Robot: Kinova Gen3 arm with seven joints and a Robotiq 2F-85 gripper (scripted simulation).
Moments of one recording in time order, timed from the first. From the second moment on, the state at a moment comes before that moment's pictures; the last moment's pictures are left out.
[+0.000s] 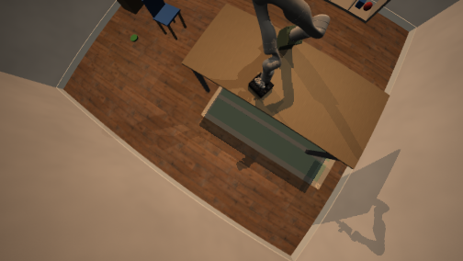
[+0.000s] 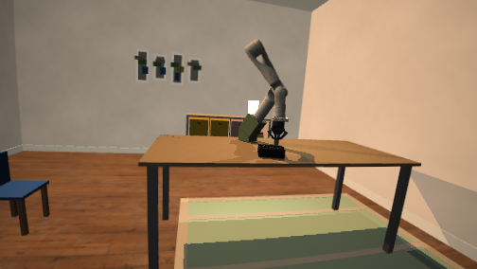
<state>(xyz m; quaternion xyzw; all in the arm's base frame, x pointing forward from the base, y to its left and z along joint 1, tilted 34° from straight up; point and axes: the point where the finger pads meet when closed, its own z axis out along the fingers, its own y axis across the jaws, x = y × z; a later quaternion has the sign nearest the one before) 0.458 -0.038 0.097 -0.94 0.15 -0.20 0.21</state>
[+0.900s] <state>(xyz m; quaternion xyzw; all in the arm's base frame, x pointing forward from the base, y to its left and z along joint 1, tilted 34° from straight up) 0.445 -0.052 0.122 -0.94 0.16 -0.20 0.21</state>
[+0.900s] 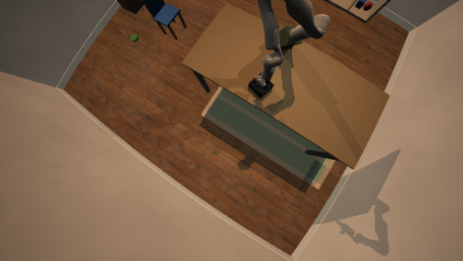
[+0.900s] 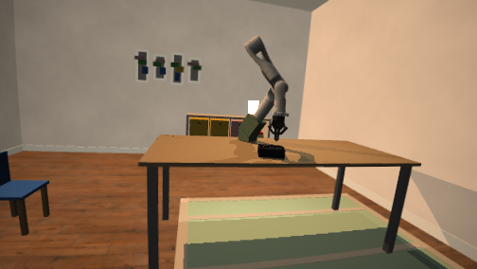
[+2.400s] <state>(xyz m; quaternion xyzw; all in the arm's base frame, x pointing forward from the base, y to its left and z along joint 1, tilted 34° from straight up) 0.444 -0.048 0.121 -0.91 0.28 -0.17 0.24</state>
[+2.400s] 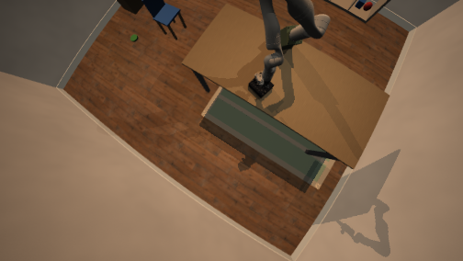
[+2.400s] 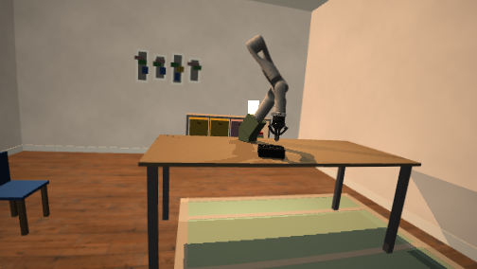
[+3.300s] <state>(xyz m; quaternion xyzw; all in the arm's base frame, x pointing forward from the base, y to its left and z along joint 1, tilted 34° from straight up) 0.439 -0.040 0.119 -0.79 0.53 -0.10 0.28</state>
